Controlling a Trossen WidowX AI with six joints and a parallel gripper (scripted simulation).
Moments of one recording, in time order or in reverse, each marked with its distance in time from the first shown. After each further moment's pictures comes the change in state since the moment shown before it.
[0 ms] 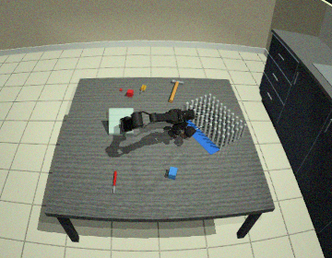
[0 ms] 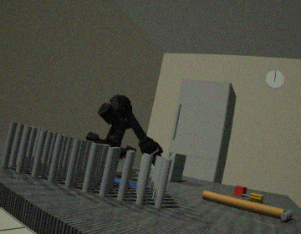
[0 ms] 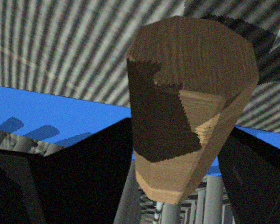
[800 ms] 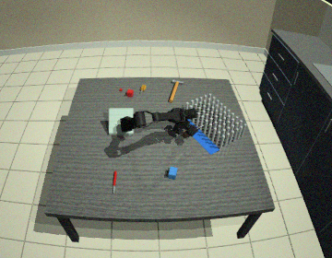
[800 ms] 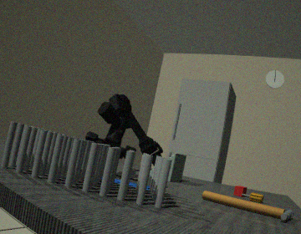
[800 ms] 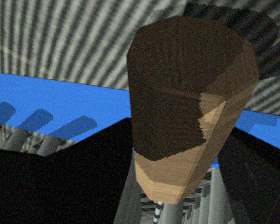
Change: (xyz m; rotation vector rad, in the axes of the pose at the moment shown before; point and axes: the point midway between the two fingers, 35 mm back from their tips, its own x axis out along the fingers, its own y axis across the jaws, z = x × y) arm 0.006 0.000 -0.014 0.004 0.002 0.002
